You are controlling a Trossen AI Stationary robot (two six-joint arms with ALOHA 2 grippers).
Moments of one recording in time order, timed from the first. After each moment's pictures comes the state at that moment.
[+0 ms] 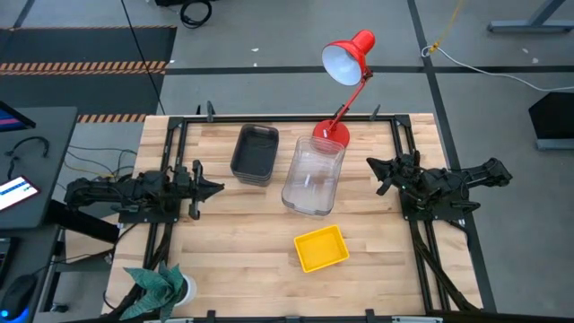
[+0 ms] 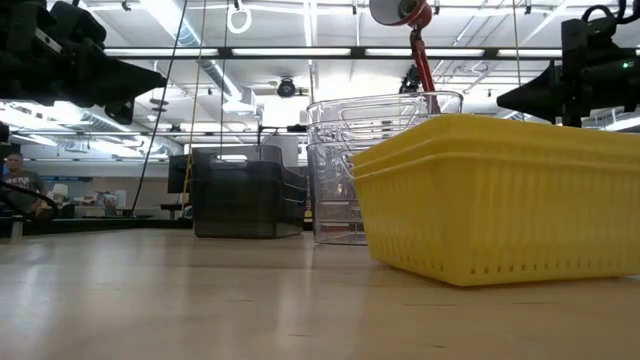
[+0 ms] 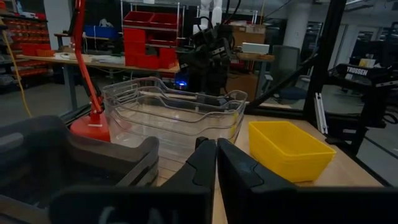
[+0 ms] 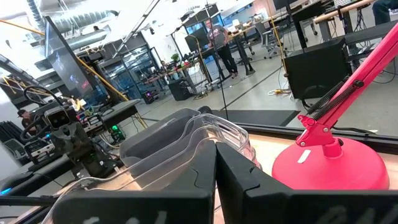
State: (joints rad) left arm -0.05 0.01 0.01 0.06 -0.15 -0.08; right arm 0.25 0.01 0.01 0.11 0.87 0.36
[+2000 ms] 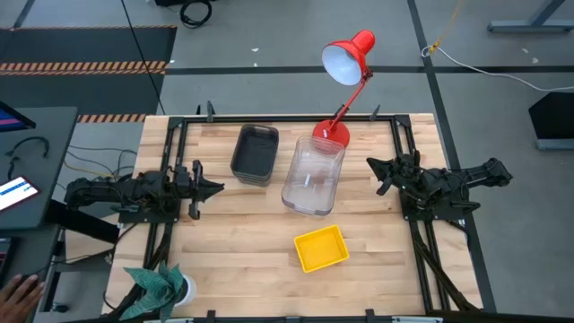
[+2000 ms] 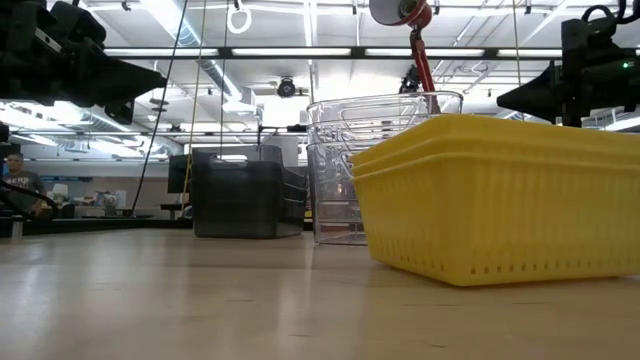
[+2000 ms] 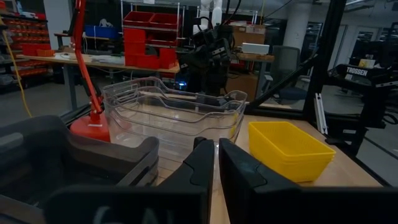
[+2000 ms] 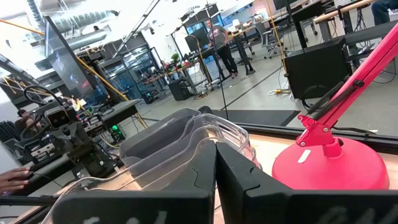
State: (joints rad) left arm -0.05 0.01 0.01 0.06 -0.15 -0.08; right arm 0.25 0.01 0.01 0.11 0.87 0.36
